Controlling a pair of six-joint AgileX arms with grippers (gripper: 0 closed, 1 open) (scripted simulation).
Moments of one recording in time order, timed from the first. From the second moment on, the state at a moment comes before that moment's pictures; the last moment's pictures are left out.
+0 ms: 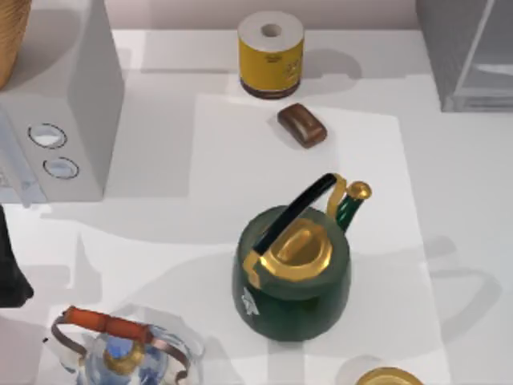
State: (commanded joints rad) left arm 0.00 0.00 0.00 0.00 0.00 0.00; right arm -0.62 1.70 0.47 0.08 -1.13 -1.12
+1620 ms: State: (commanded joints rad) left arm 0.00 0.00 0.00 0.00 0.00 0.00; right arm -0.67 1.88 0.89 -0.97 -1.16 -1.85
